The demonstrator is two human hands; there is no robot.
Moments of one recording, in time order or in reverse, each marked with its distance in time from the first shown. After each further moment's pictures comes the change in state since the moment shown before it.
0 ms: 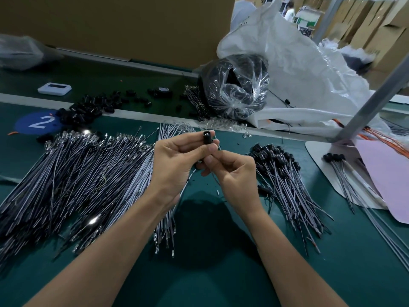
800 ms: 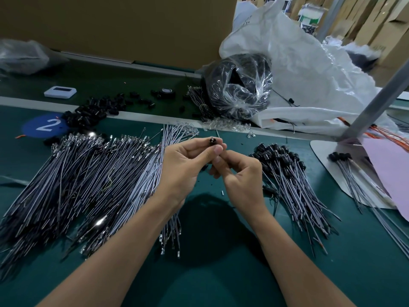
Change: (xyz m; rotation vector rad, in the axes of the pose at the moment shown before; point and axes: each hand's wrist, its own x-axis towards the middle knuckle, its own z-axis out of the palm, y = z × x) left_hand 0.001 -0.009 -0.001 0.025 -0.018 -0.042; right_hand 0.000 0.001 -0.001 -0.184 0.055 -0.074
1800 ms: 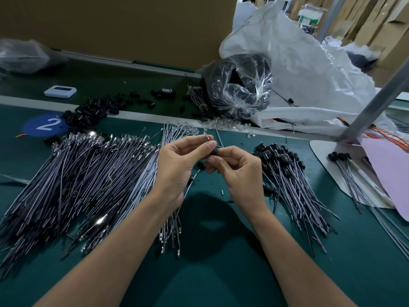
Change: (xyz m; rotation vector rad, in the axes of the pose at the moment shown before) left_hand 0.004 0.001 -0.007 -0.088 0.071 -0.068; right_hand 0.002 -0.010 0.001 0.215 -0.018 0.159
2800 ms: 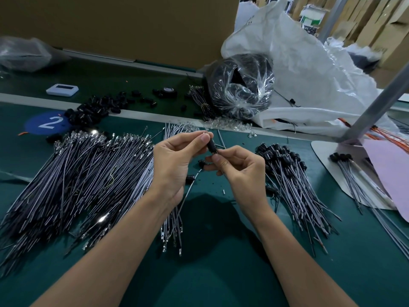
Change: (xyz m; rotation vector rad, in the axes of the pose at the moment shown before) left_hand 0.002 0.006 -0.002 0.003 0.084 0.046; right_hand -0.002 -0.002 0.001 0.065 -0.005 -0.006
